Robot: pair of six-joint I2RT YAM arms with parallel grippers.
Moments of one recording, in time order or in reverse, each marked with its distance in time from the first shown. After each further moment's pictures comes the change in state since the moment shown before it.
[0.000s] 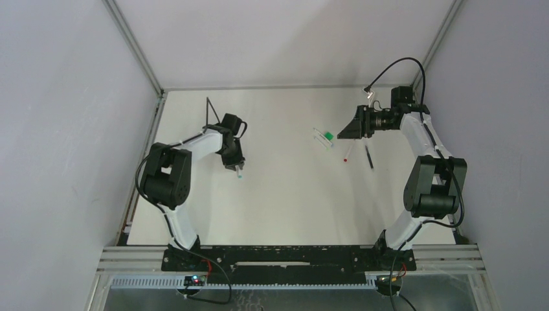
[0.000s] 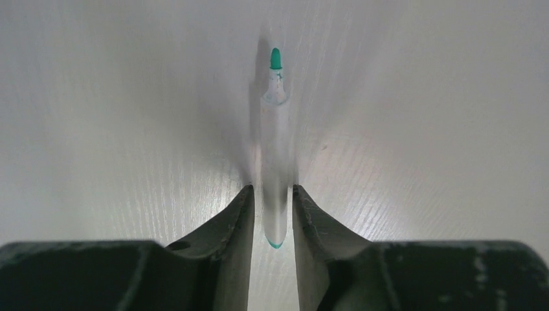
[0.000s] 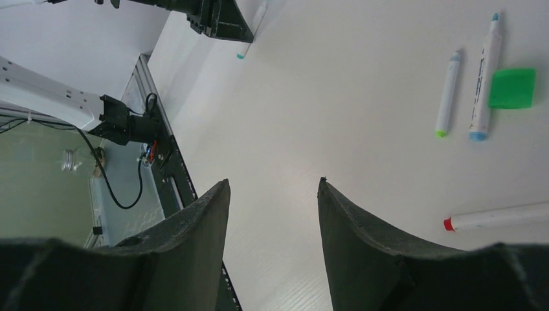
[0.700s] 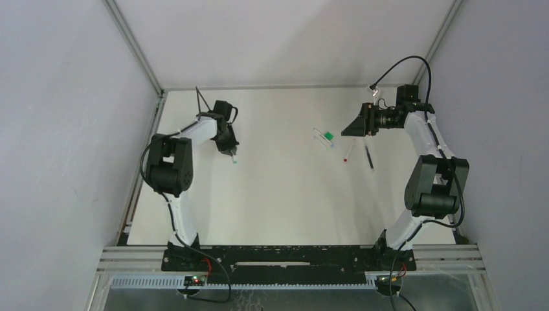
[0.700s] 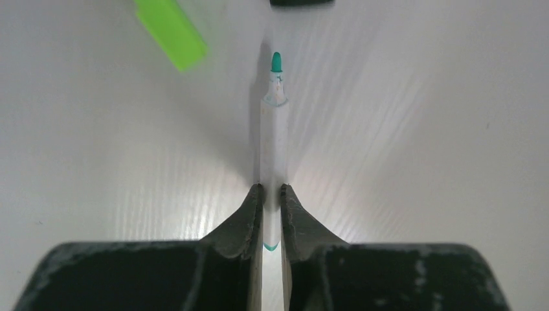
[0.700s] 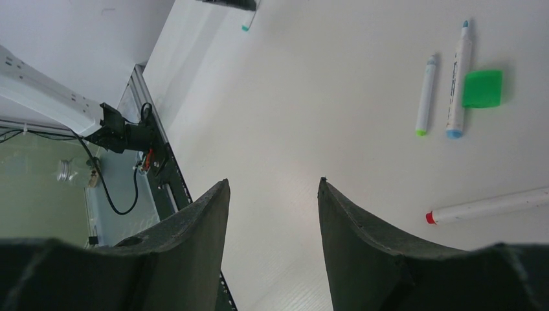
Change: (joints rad) left arm 0.118 0.173 0.253 -0.036 0.006 -0.001; right arm -0.037 0.003 0.017 -0.004 0.000 0.000
